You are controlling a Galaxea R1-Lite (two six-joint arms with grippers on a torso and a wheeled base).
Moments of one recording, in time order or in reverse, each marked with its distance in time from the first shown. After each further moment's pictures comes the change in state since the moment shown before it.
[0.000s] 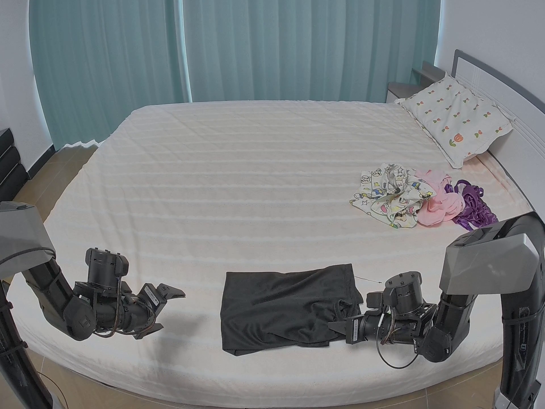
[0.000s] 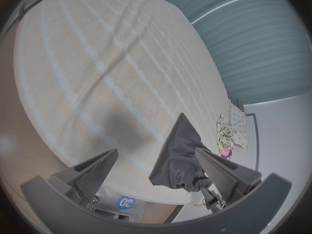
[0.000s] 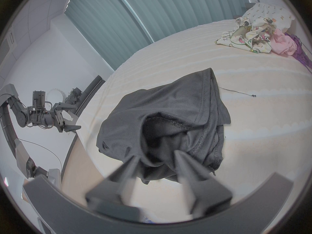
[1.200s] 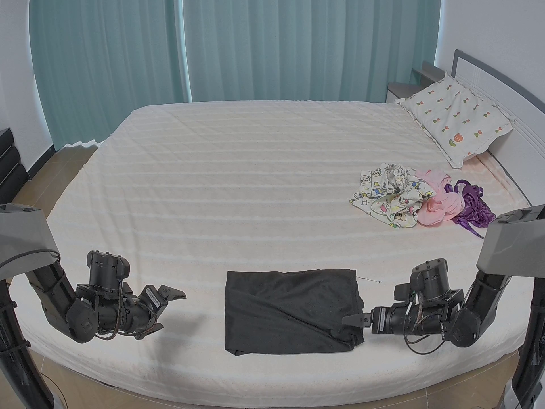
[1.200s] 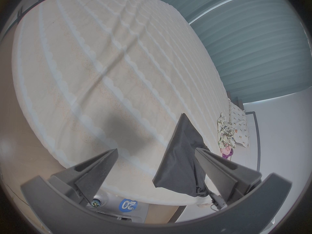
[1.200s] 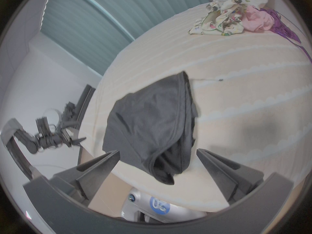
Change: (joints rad) left arm -0.001 0.028 0.013 -0.052 0.008 0.021; right arm -0.106 -0.173 0.063 0.214 0.068 0.125
